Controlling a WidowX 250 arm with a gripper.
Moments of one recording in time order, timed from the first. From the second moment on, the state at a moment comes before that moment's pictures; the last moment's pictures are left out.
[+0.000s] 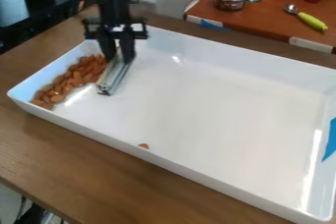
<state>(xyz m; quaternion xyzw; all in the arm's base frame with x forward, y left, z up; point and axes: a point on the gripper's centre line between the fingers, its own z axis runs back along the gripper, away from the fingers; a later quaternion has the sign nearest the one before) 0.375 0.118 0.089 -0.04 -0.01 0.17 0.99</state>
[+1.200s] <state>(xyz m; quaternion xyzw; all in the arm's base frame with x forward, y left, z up) 0.323 -0.046 0.133 -0.15 -0.04 0.07 0.99</state>
